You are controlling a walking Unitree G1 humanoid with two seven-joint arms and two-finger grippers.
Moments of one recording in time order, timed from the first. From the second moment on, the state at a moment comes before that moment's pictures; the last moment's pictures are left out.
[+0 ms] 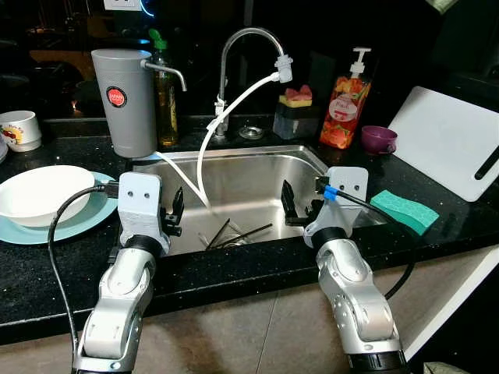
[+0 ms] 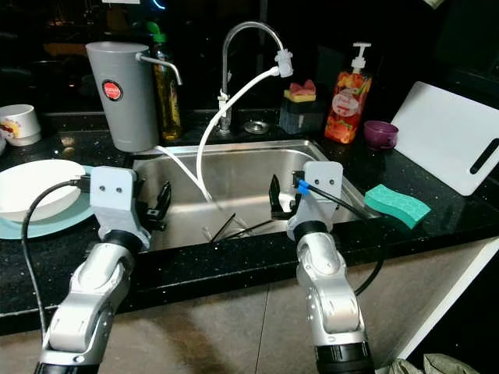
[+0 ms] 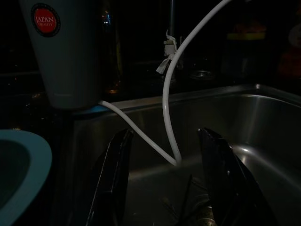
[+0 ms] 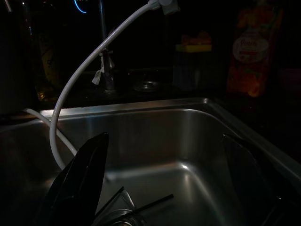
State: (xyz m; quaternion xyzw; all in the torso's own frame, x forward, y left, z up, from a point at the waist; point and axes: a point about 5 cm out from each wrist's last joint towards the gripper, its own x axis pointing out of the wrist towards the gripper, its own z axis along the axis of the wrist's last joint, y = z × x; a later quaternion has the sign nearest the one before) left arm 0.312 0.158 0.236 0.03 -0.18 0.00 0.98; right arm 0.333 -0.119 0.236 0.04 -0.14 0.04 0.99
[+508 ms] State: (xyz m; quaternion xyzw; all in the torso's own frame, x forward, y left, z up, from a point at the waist) left arm 0.312 0.158 0.236 0.03 -0.18 0.00 0.98; right arm 0.332 -0.118 0.236 0.04 -0.14 0.04 0.99
